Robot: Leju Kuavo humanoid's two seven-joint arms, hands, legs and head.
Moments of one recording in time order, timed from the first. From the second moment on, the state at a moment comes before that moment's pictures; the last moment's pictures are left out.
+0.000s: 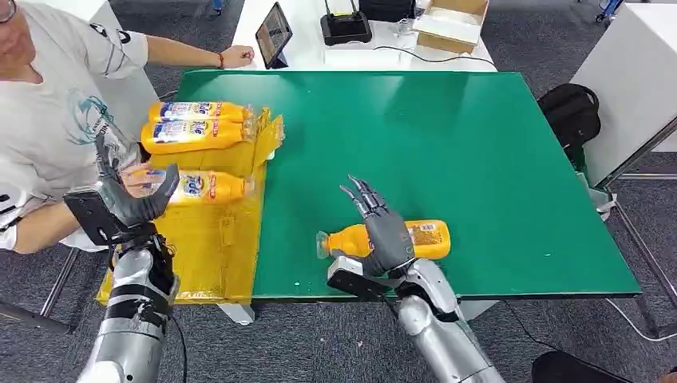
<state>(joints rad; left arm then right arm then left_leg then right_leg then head) -0.43 -0.18 0.16 -1.11 -0.16 0.31 -0.70 -0.28 0.04 0.37 -1.20 0.75 -0.28 -0.28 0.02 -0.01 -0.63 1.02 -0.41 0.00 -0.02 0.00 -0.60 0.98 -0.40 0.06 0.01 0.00</state>
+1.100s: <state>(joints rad) -0.27 -0.19 -0.05 -1.15 -0.15 0.31 -0.70 -0.57 -0.22 0.46 -0.76 0.68 0.18 -0.18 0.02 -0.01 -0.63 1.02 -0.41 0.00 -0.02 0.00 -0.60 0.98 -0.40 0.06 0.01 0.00</state>
